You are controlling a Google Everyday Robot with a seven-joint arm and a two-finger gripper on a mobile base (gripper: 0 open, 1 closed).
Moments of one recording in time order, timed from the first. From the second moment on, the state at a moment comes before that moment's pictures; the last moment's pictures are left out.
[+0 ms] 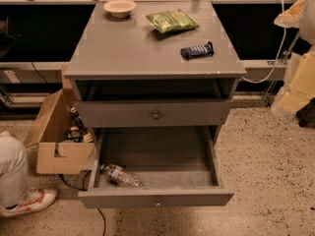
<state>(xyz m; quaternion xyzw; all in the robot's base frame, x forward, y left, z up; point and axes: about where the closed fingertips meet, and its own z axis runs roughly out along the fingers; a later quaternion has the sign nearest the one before) 0.433 -0.203 1.019 -0.60 0.77 -0.08 0.21</state>
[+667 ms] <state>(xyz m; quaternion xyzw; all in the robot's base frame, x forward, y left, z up) 0.432 -0.190 0.985 -0.58 0.78 -0.05 0.22</state>
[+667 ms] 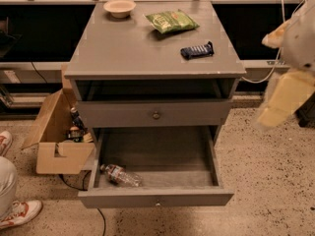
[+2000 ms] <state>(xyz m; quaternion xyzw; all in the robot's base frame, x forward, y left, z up) 0.459 -0.121 0.830 -0.56 0.80 0.03 0.22</state>
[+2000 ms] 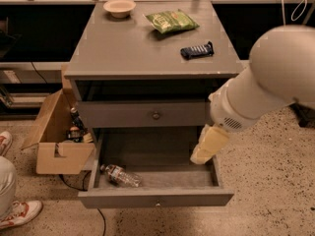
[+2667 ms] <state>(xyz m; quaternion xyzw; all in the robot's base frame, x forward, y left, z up) 0.488 -0.056 0.717 -0.56 0.78 0.12 0.25</state>
